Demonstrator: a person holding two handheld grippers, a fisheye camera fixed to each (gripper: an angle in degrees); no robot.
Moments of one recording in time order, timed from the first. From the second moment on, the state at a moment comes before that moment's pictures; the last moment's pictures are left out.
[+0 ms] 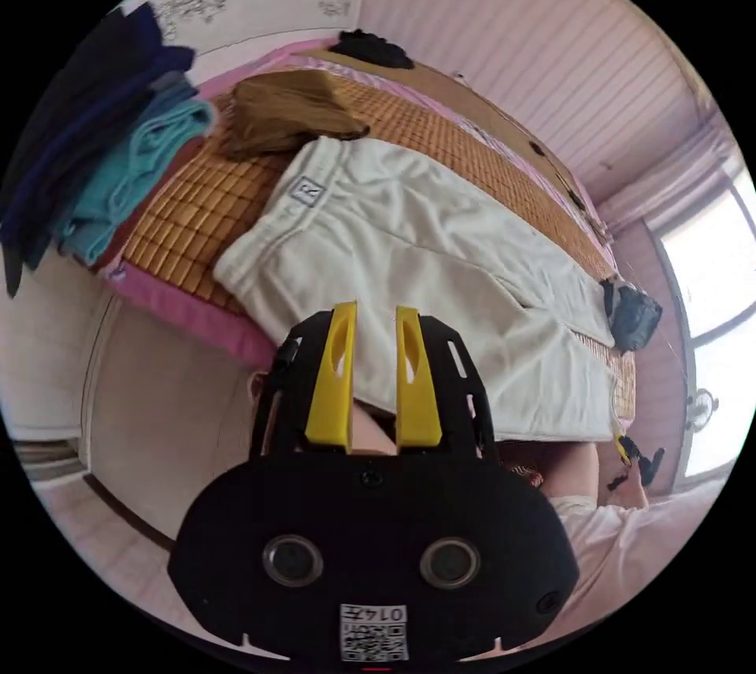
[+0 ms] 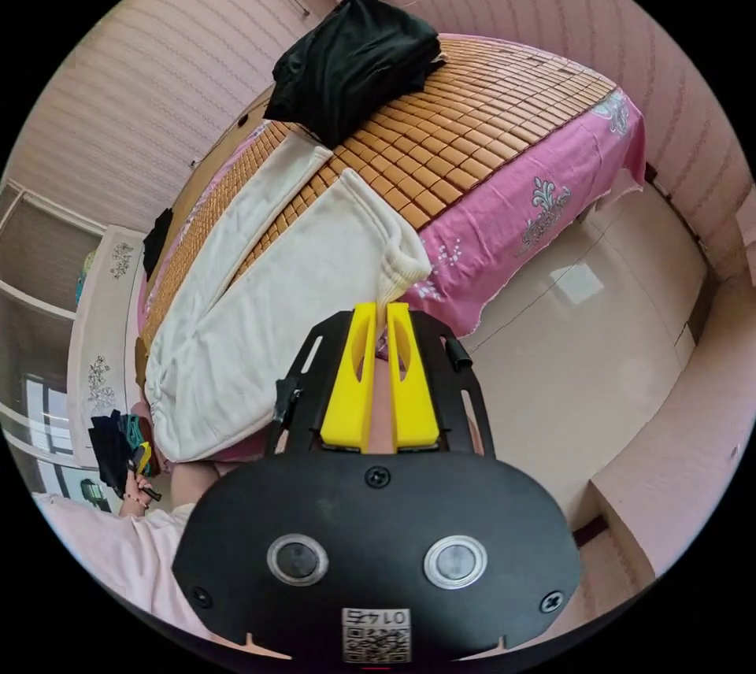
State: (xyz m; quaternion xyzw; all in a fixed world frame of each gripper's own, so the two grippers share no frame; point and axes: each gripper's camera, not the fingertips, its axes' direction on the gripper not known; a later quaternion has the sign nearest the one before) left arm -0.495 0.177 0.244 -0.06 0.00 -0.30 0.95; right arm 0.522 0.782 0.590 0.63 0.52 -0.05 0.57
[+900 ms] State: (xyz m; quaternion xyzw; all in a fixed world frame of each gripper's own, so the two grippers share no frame) left arm -0.601 0.298 0.172 0.00 0.10 -0.35 0.93; right arm 0.392 0.714 0.674 0.58 0.67 -0.07 0.47
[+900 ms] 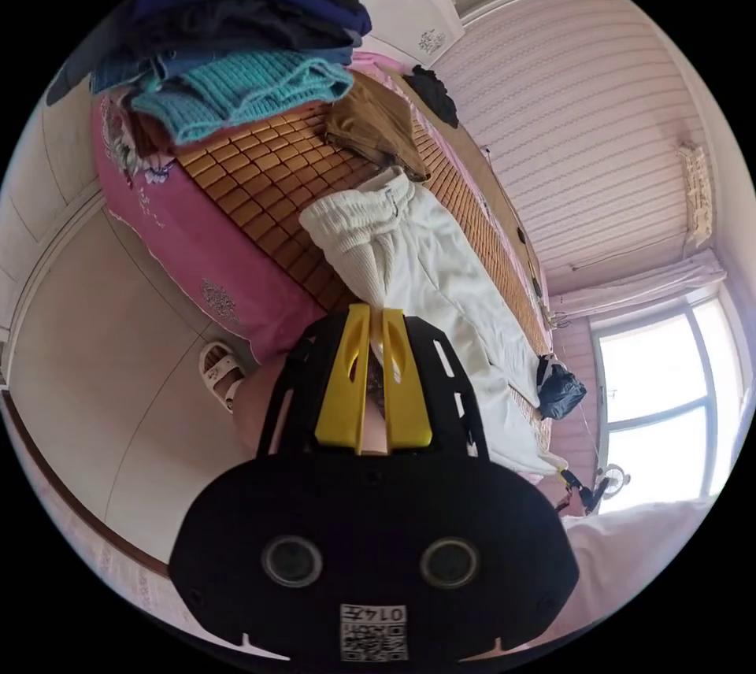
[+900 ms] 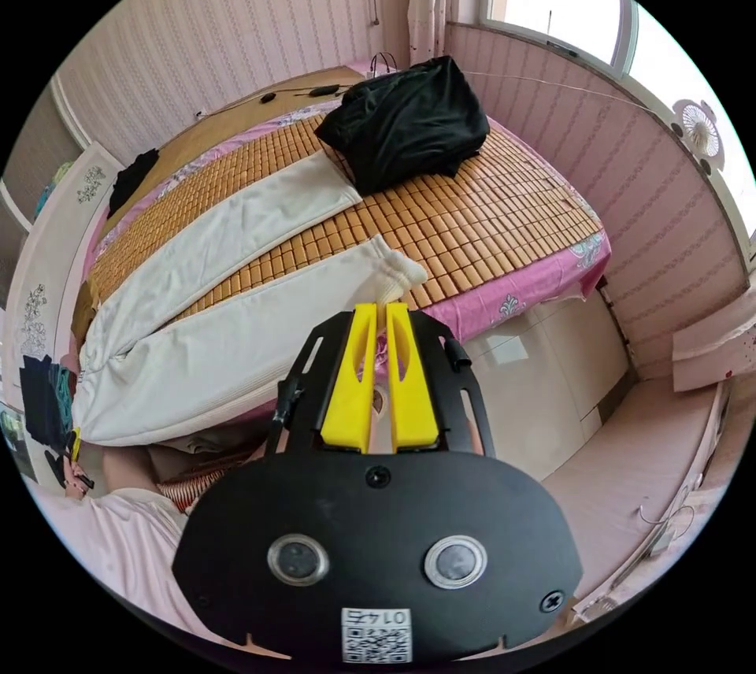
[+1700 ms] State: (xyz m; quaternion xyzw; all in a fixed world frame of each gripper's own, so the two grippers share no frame) left arm -0.627 0.166 0.230 0.05 0.04 -0.28 0.96; right arm 0.307 0.530 0.523 0.62 0.54 -0.11 0.56
